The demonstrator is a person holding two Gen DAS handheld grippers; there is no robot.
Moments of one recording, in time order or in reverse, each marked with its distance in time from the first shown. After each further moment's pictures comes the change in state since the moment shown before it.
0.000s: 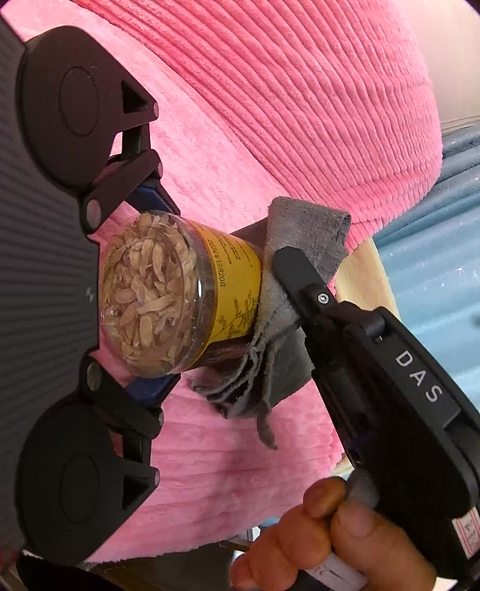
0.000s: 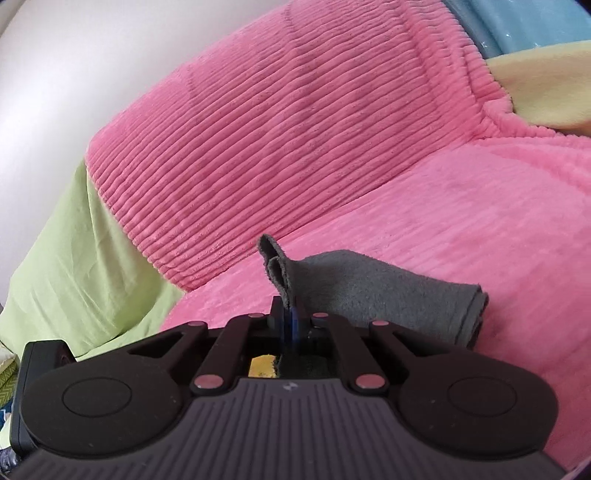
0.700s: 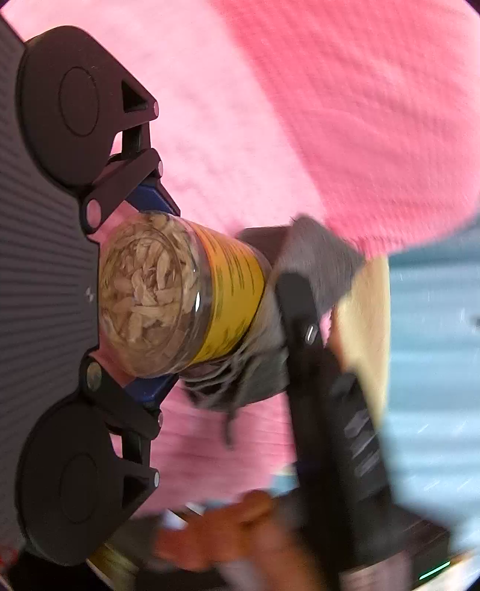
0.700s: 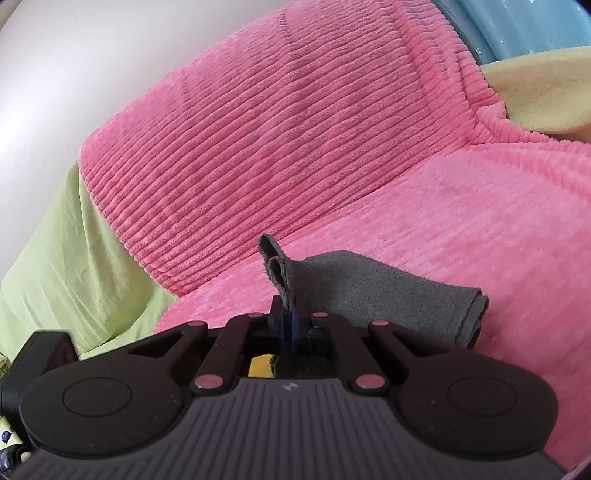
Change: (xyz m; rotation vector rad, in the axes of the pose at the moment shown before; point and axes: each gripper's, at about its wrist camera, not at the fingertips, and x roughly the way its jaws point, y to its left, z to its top) left arm 0.007 0.046 0.000 -0.402 0.016 -0.190; right arm 0.006 -0.008 0.003 0.023 -0.020 -0.015
